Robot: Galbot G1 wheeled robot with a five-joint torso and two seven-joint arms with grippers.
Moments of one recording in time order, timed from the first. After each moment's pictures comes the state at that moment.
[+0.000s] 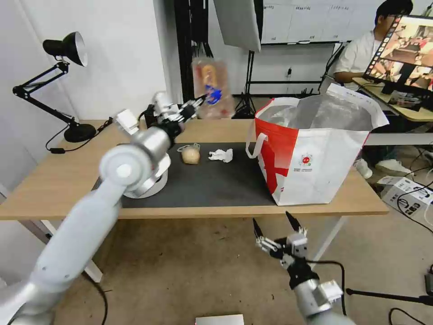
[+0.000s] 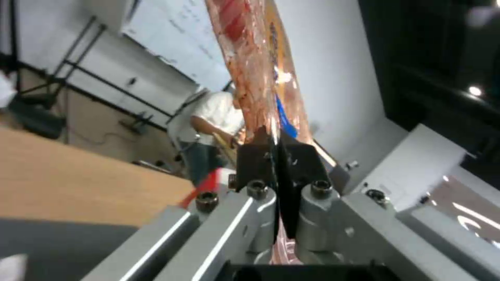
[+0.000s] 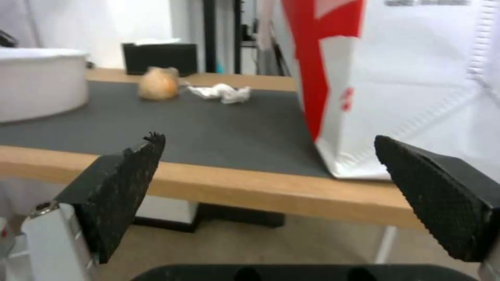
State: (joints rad) left arm 0.37 -1.10 0.06 -1.91 -1.55 0.17 -0.41; right arm -1.73 1.16 0.30 2.17 0.14 0.17 0.24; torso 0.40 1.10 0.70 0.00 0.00
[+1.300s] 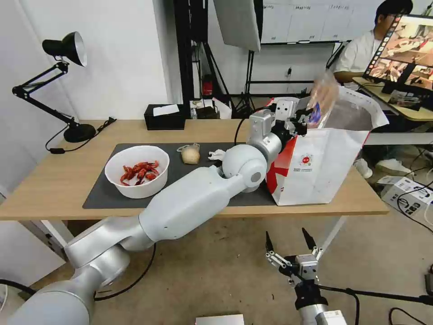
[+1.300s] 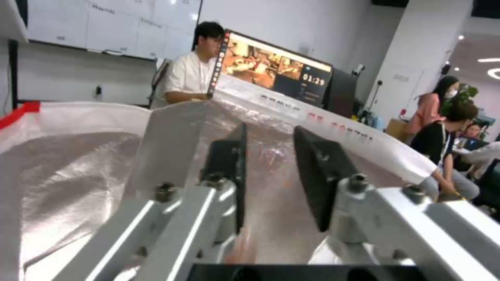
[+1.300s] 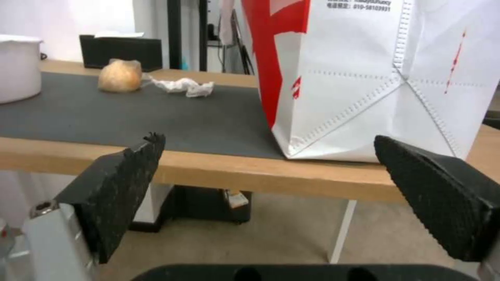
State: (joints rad) left arm 0.14 -1.42 0.49 -1.58 -1.10 0.15 -0.35; right arm -1.84 1.32 0.37 2.18 -0.01 0.22 0.21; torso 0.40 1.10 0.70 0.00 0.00
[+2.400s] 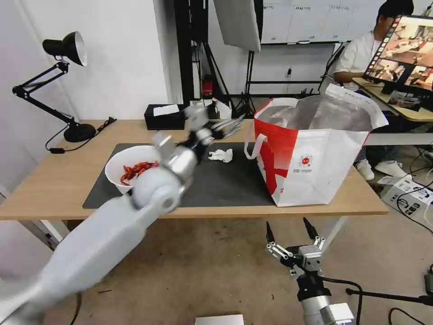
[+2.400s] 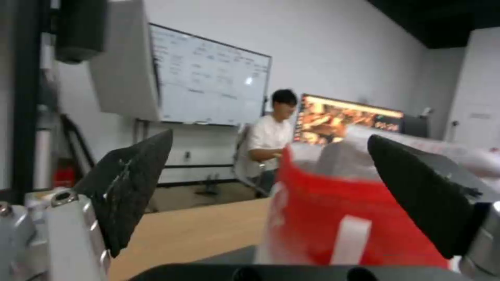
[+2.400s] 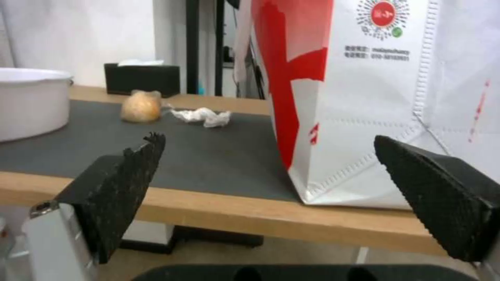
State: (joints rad) left arm 0.66 -0.91 0.07 -1.99 -0.88 -0.01 -0.17; right arm -1.80 1.29 0.35 2.21 0.01 0.22 0.19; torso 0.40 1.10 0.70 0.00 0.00
